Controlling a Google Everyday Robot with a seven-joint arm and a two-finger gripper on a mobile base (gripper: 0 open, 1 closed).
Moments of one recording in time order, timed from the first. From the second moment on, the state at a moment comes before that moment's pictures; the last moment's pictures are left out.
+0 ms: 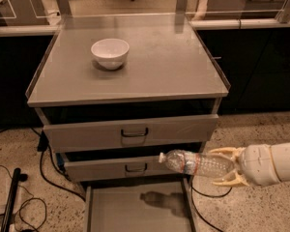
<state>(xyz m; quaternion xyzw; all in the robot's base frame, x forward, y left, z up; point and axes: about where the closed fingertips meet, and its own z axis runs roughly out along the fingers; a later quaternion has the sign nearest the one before) 0.419 -0.200 0.700 -0.66 0.62 0.17 0.38</state>
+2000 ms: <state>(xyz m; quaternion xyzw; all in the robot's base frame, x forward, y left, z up) 0.481 -0.139 0.846 -0.71 0.59 0.07 0.36</state>
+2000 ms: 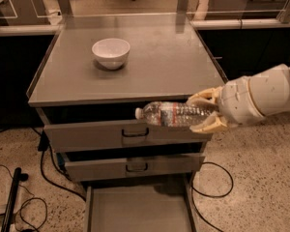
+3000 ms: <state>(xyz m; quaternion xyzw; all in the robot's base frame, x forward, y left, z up) 0.589 -0.124 0.891 -0.63 0.63 0.07 0.44</state>
